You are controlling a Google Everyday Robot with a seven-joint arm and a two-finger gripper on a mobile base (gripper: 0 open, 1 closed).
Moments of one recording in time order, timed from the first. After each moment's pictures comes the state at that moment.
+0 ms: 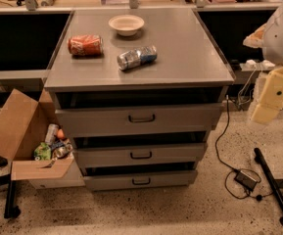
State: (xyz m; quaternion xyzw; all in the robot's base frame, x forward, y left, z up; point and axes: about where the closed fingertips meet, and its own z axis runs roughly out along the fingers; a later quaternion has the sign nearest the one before) arm 0.438 -0.216 0.979 -0.60 0.78 -0.04 0.16
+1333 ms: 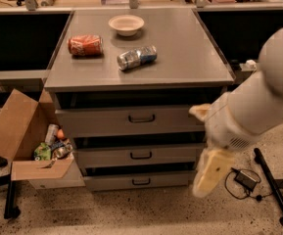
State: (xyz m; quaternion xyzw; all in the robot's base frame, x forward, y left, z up) arm 0.398 -0.135 0.843 -0.64 0.74 0.08 0.19
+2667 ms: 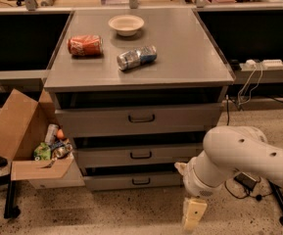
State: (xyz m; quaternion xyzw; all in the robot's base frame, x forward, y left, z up) arm 0.382 -0.129 0.622 -0.67 0.72 0.12 0.11
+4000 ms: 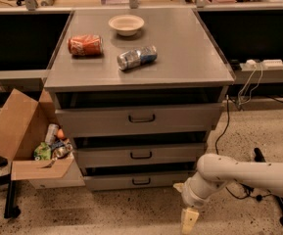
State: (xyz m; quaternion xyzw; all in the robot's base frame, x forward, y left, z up) arm 0.417 -0.158 0.404 -0.65 0.73 0.20 0.08
